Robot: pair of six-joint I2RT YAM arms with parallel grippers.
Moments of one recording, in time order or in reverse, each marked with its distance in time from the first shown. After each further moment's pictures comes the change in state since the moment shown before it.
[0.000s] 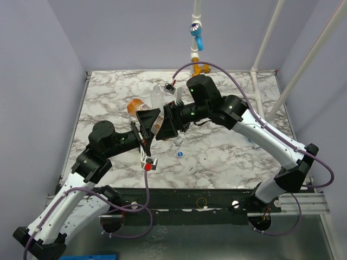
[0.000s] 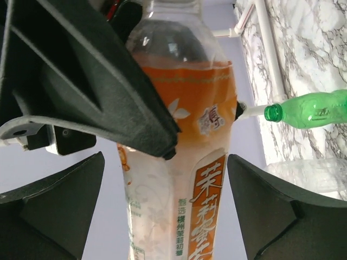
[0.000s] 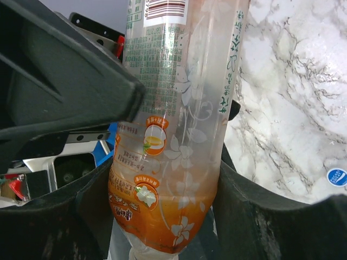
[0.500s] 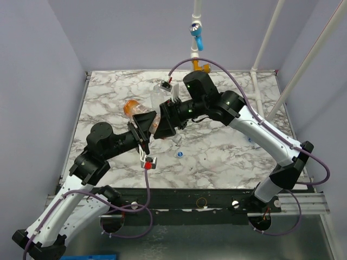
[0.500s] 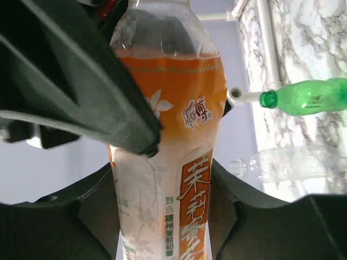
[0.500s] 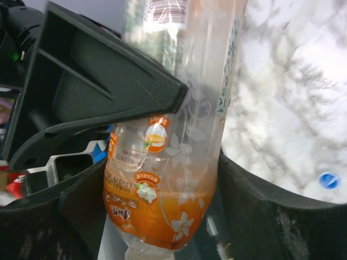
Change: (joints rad) left arm 0.000 -0.005 0.002 -0.034 -0.066 -0.031; right arm 0.005 0.068 0.113 -0.079 -0.035 -0.032
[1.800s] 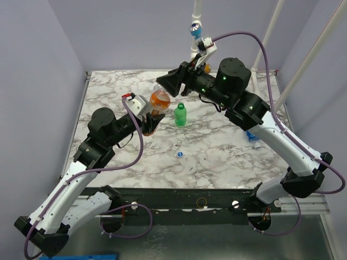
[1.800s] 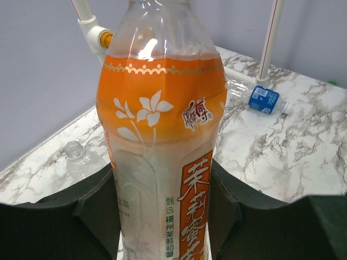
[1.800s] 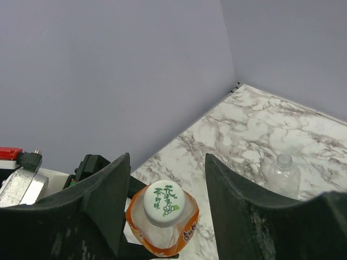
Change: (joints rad) left arm 0.000 0.156 0.161 0.123 -0.222 -1.521; right arm 0.002 -0.131 0.019 0.515 0.582 -0.067
